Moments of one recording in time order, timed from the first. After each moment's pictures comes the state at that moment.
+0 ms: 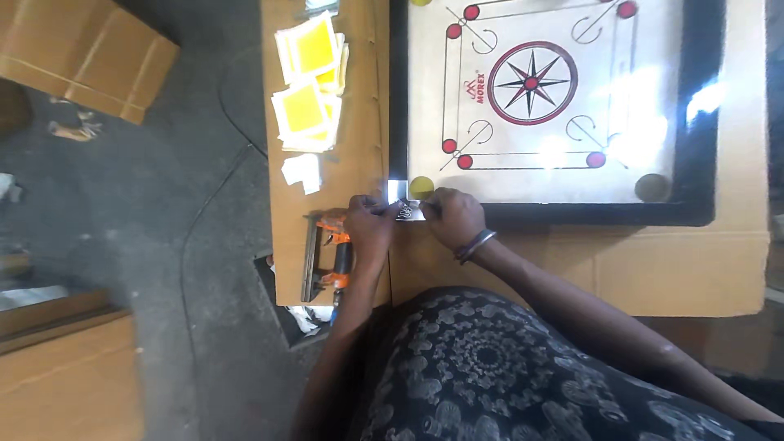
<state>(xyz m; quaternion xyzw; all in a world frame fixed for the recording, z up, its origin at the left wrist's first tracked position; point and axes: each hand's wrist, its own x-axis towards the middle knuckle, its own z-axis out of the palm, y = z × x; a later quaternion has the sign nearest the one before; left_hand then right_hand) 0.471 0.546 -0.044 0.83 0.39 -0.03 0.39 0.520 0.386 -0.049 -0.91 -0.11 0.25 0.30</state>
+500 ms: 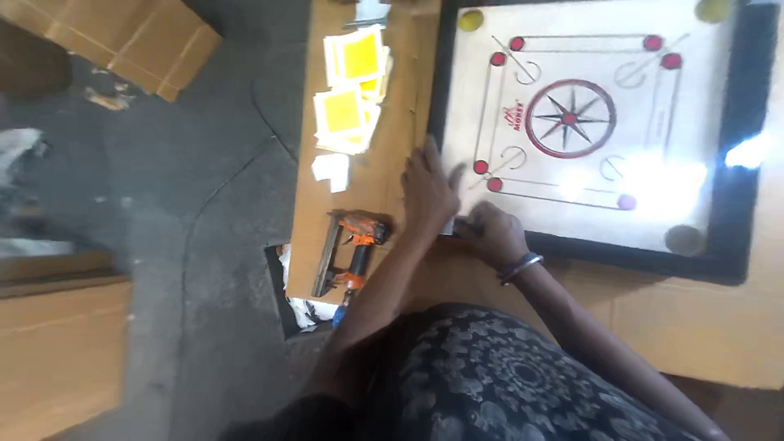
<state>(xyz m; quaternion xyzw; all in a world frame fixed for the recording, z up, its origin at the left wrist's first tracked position) 0.550 0.515 -0.077 0.97 0.17 0.04 0.19 0.529 0.360 -0.055 -0.91 -0.14 0.24 0.29</state>
